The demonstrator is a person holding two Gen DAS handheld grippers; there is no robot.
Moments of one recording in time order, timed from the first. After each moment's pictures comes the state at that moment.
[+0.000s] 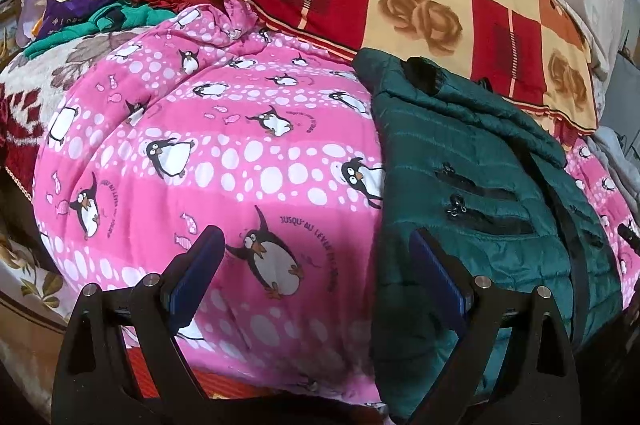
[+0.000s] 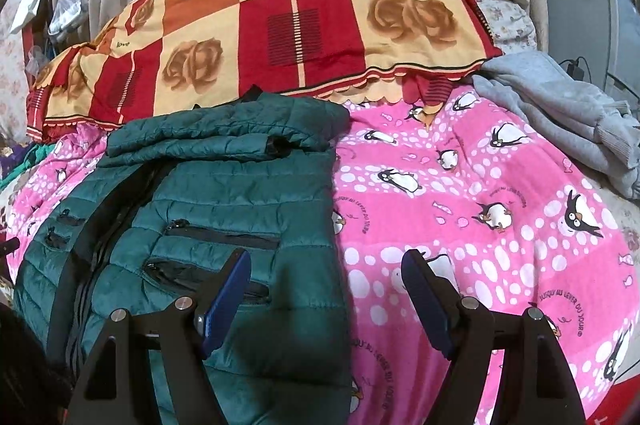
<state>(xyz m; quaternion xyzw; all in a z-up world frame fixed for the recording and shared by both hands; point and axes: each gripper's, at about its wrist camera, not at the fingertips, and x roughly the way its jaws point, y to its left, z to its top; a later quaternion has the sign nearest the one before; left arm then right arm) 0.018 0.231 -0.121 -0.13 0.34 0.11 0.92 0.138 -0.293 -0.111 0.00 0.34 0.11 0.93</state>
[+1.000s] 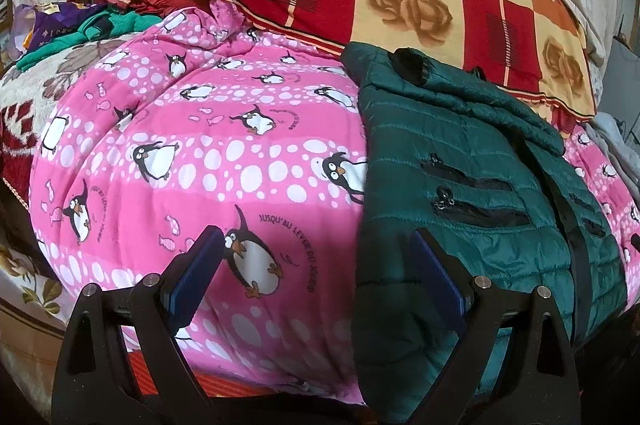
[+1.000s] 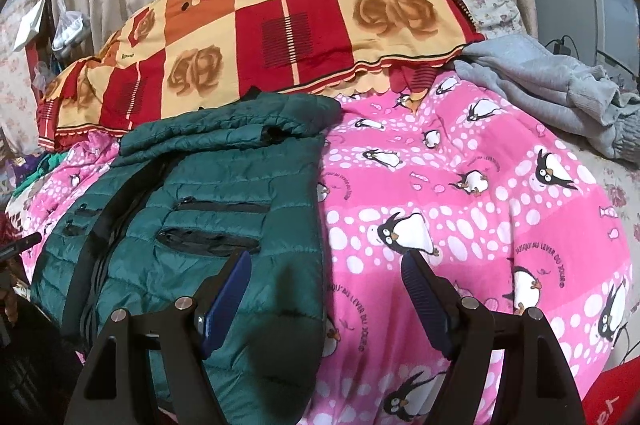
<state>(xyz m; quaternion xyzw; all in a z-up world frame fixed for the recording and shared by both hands) 0.026 0.221 -0.121 -0.11 0.35 0.10 0.92 0.097 -0.327 -0.114 0.03 0.34 0.12 0.93</state>
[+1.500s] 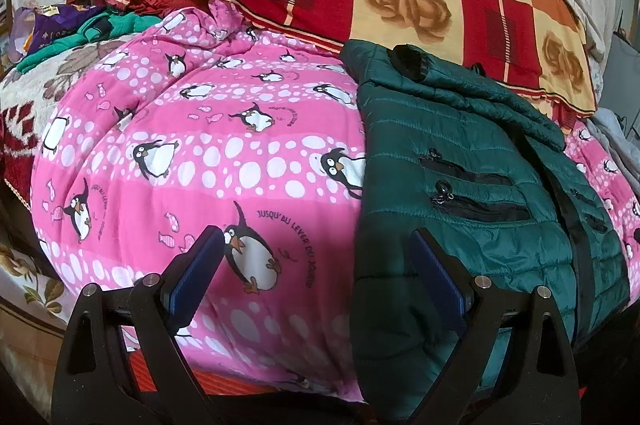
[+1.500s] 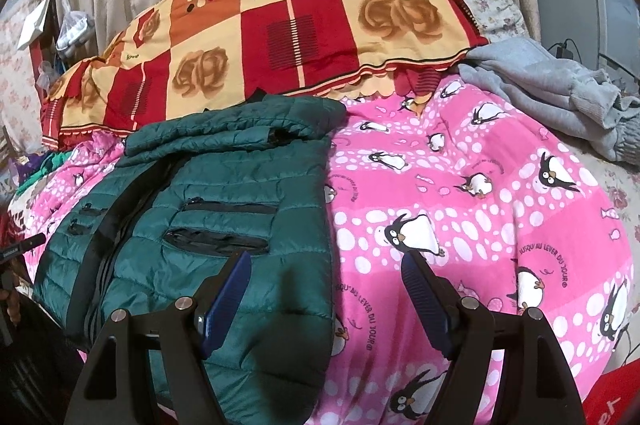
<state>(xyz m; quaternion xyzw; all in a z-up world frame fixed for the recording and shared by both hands) 0.025 0.214 -0.123 -0.11 0.35 0.10 0.92 0.092 -0.323 -0.109 0.03 0.34 0.13 0.93</state>
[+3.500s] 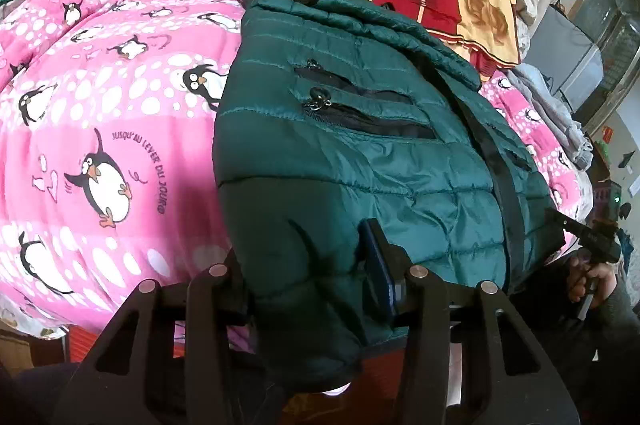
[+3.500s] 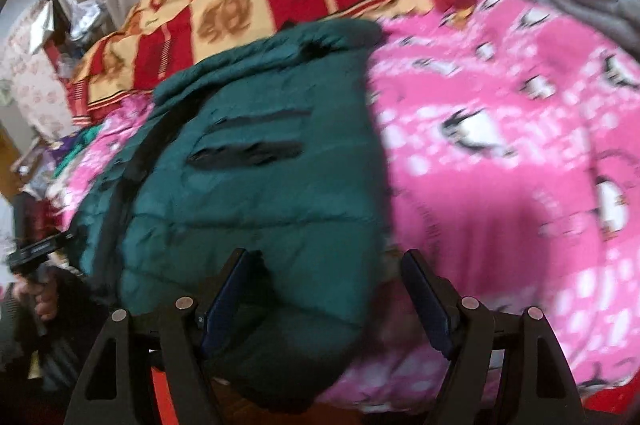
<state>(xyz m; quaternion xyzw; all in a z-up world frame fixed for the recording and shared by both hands) 0.030 0.173 -0.147 -0.15 0.43 -0.08 0.89 0.099 -0.318 -0.166 0.09 0.44 0.24 0.86</state>
